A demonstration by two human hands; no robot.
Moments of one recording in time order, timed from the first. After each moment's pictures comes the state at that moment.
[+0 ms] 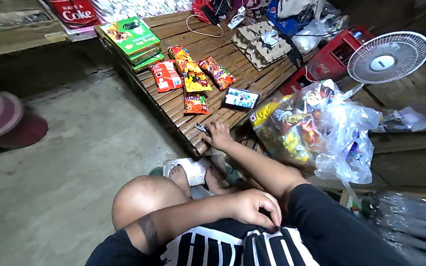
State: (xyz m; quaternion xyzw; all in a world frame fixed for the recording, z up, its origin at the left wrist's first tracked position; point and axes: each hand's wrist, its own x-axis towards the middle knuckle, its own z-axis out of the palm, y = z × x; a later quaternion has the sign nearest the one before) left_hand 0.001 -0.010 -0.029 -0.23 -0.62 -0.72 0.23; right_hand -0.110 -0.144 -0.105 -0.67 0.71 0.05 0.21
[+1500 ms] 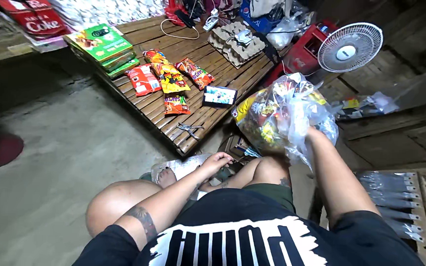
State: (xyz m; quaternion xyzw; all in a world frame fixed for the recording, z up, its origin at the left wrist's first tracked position) left_hand -0.022 -0.051 -0.092 0.25 -0.52 -0.81 0.10; right_hand -0.378 0.027 0.061 -0.29 0.94 0.05 0.18
